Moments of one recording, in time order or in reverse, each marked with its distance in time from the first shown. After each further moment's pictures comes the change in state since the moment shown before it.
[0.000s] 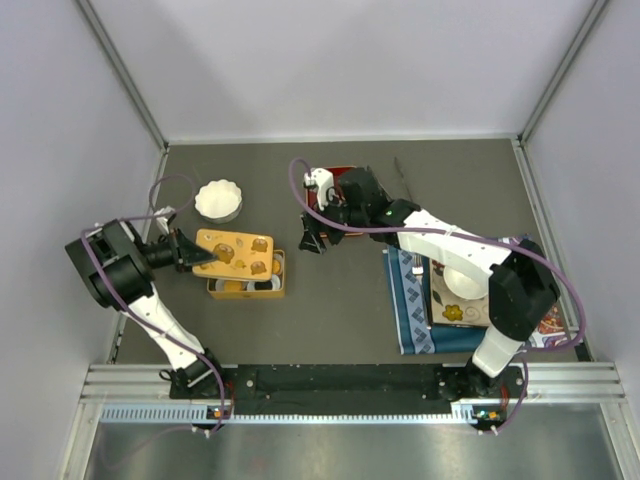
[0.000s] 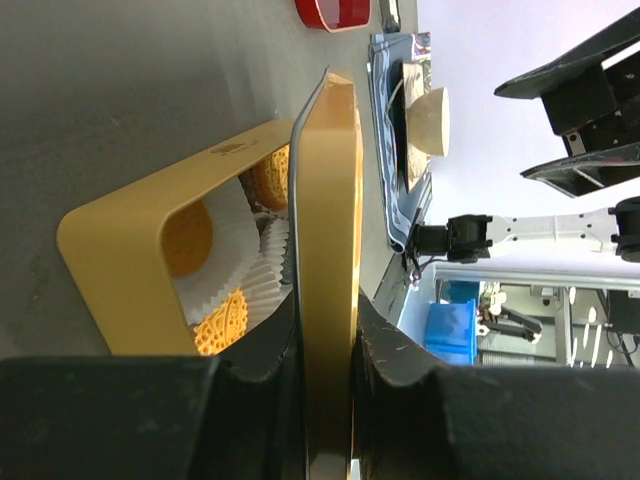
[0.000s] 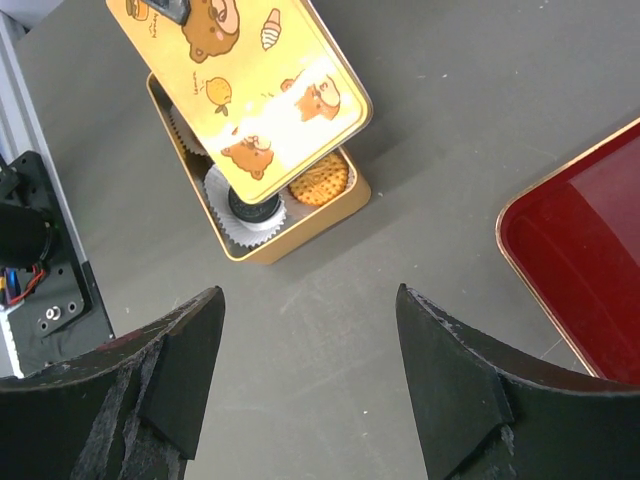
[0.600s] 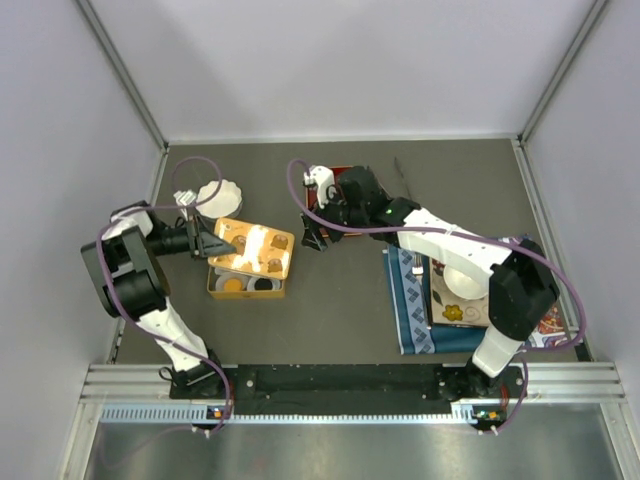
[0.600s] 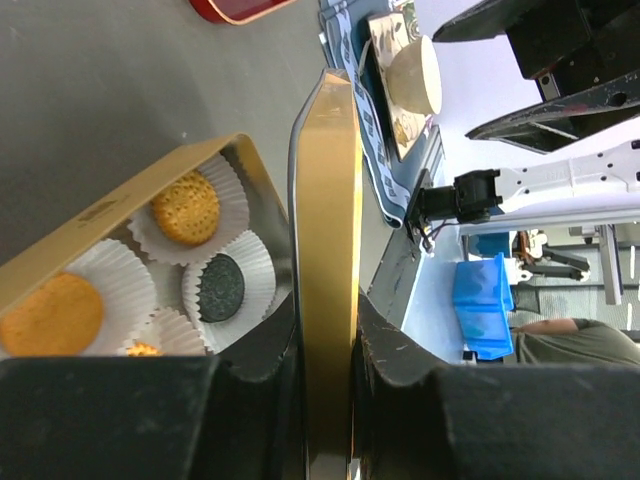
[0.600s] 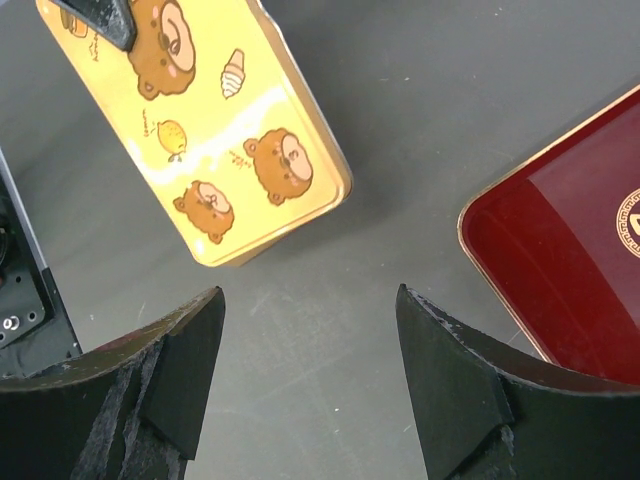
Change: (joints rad) left arm -0.182 -0.166 0.008 0.007 0.034 -0.030; right arm 0.000 0.003 0.021 -0.024 0.067 -0.045
